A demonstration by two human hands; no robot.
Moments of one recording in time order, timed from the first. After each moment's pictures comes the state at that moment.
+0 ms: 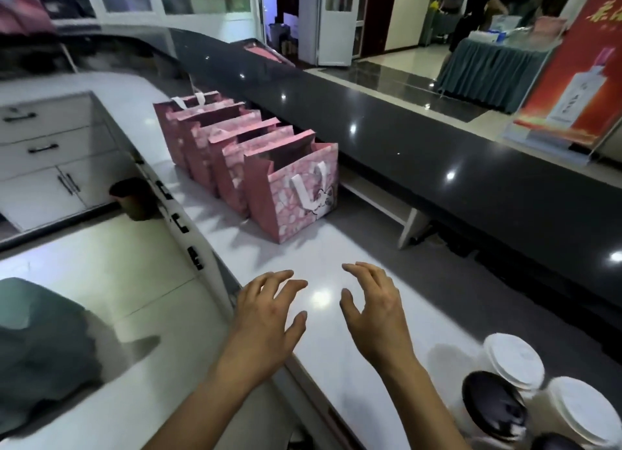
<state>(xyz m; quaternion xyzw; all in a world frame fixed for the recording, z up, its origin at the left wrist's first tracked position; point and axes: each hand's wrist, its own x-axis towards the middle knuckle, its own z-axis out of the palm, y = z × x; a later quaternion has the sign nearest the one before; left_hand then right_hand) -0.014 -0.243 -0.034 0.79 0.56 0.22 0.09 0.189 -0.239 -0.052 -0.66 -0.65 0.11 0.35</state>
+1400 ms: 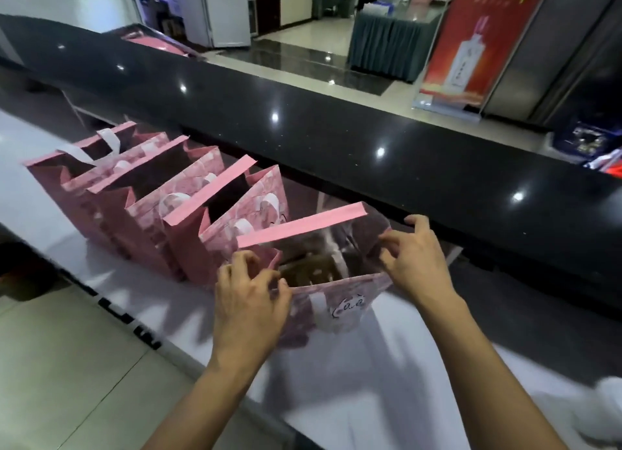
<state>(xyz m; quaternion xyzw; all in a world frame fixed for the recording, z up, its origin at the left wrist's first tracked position) -0.107 0.074 -0.018 0.79 0.55 0.25 0.11 0.156 0.034 0.004 -0.85 -0.50 0.00 0.17</state>
